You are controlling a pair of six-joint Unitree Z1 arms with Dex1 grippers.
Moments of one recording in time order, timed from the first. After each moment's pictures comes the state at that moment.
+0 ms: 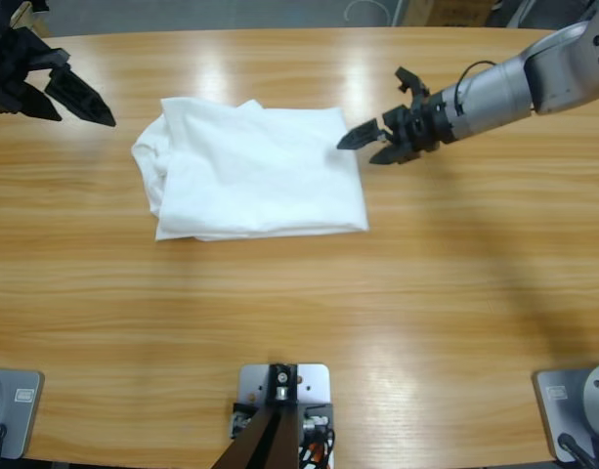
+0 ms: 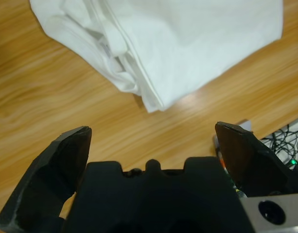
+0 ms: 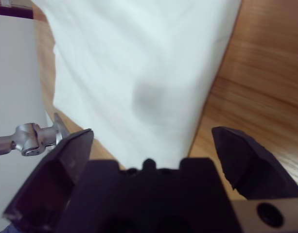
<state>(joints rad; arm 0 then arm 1) -0.44 1.76 -1.66 1.29 -0.23 -0.12 0.33 1.99 -0.99 0.07 0.75 0.33</state>
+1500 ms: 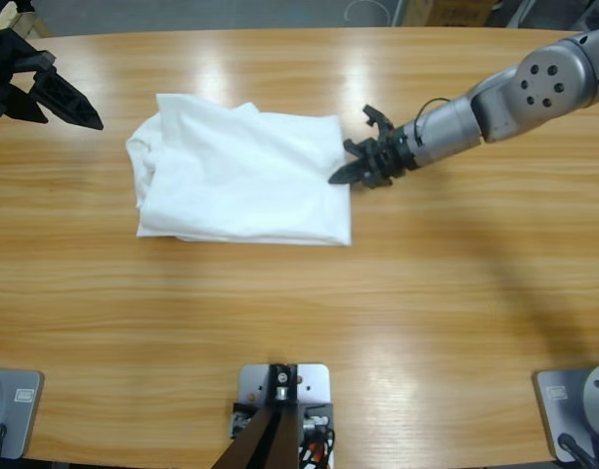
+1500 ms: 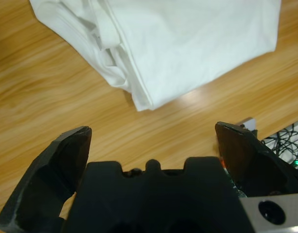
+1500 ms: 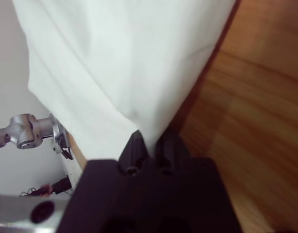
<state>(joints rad) -0.44 1.74 -1.66 1.30 -0.21 -0.12 0.39 2.13 -0.98 -0.02 0.81 0.36</state>
